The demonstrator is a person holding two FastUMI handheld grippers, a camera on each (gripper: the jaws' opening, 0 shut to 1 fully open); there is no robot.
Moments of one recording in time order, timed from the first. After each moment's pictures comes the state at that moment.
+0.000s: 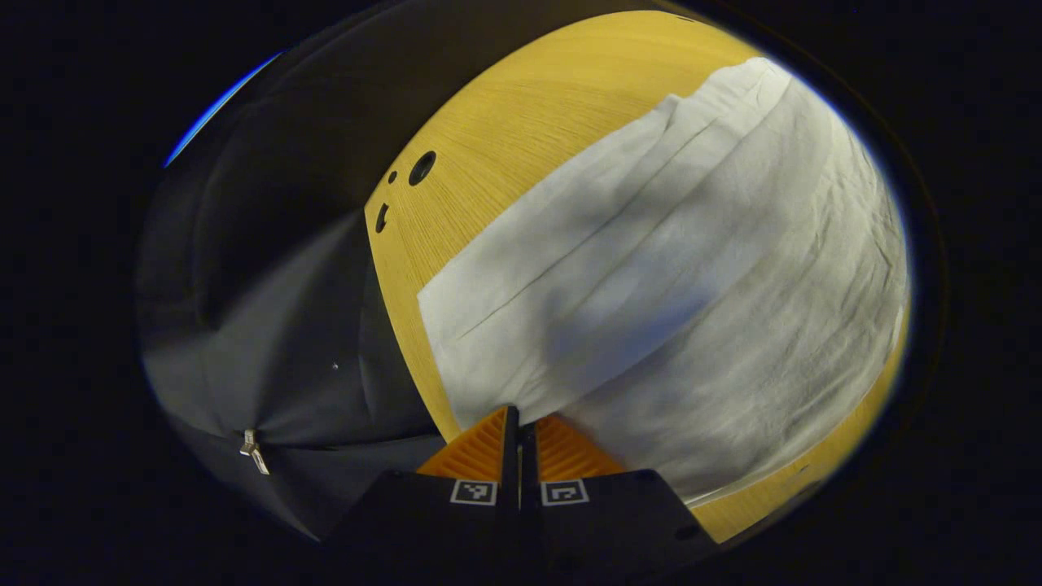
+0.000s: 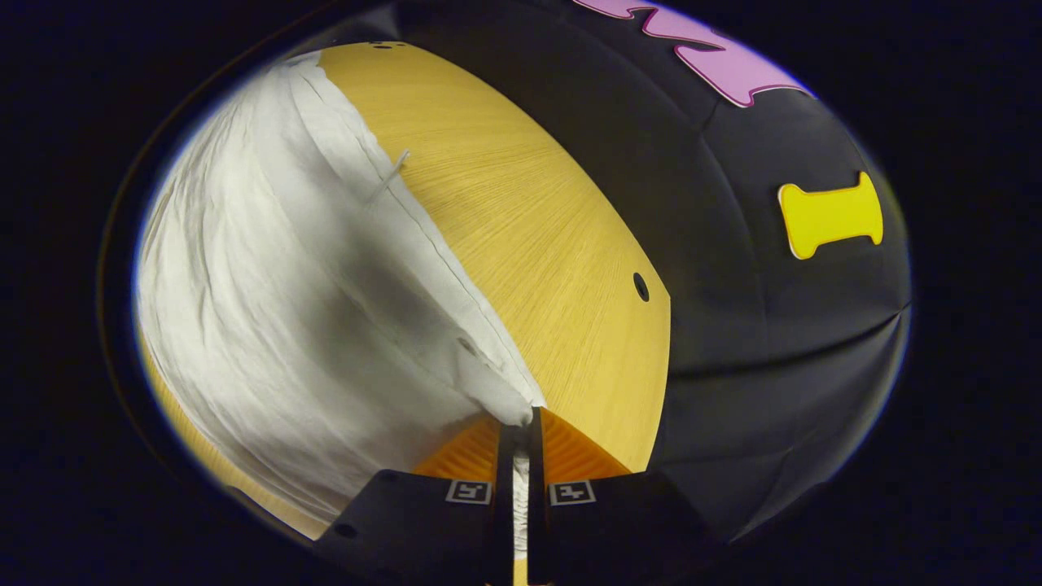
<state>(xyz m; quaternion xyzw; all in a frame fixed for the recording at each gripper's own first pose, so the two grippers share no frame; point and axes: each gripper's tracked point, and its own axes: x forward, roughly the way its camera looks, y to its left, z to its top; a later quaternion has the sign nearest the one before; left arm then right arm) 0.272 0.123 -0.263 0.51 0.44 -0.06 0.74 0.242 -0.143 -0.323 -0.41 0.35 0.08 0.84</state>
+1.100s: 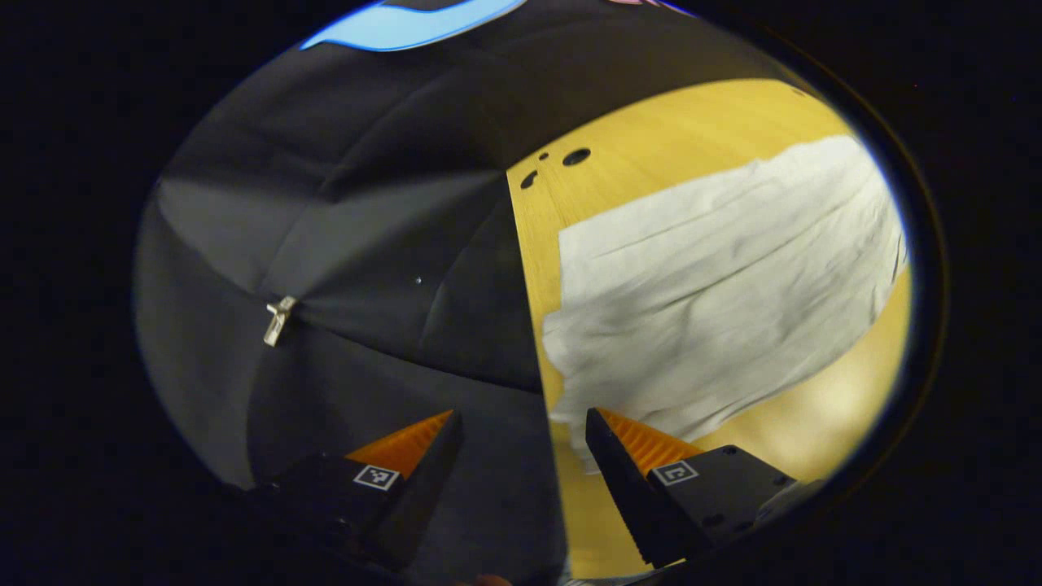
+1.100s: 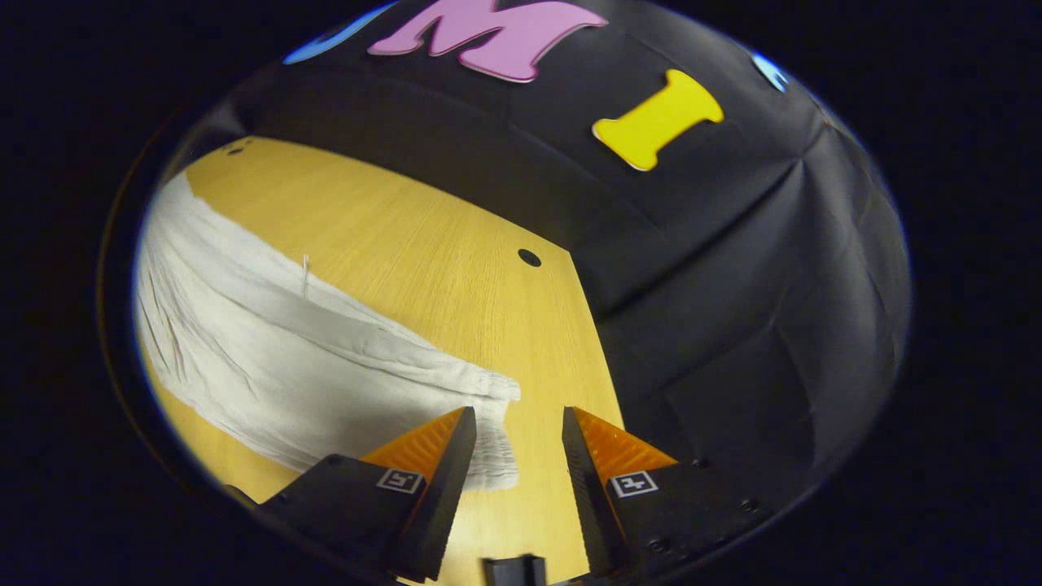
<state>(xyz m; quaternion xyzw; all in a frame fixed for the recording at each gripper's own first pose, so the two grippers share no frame) 0.175 0.173 -0.199 0.33 0.35 0.06 0.88 0.165 -0.180 -0.235 -0.15 0.29 -0.10 0.94</state>
